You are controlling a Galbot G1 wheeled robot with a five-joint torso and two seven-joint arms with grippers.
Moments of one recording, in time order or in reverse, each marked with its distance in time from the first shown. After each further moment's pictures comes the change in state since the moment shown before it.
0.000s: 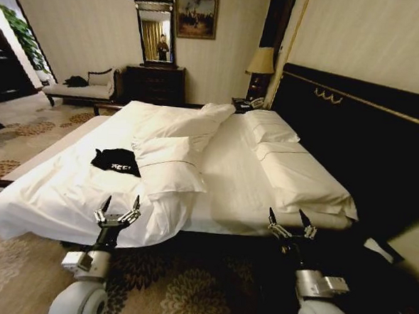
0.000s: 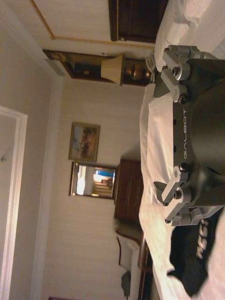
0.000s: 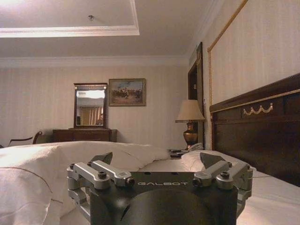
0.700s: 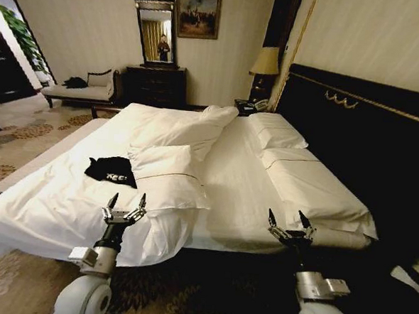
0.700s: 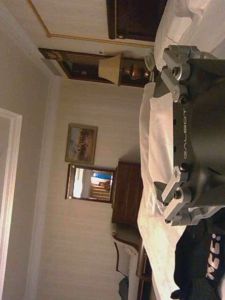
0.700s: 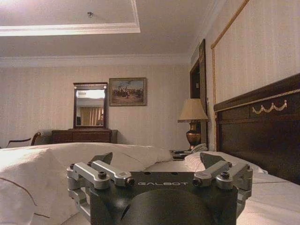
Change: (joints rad) left arm 0.000 -0.013 0.021 0.008 0.021 -0.004 0.002; right arm -0.002 0.006 0.007 -0.005 -0.003 0.008 -0.011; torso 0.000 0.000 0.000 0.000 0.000
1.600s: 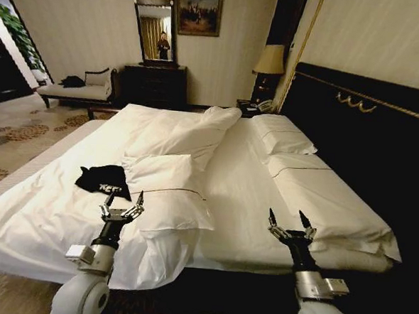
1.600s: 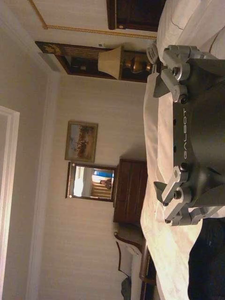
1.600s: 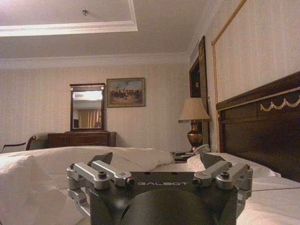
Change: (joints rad) left arm -0.006 0.002 -0.016 -0.005 -0.004 0.001 -0.002; right arm 0.004 0.010 -0.007 0.001 0.006 0.013 0.002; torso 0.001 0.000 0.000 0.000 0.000
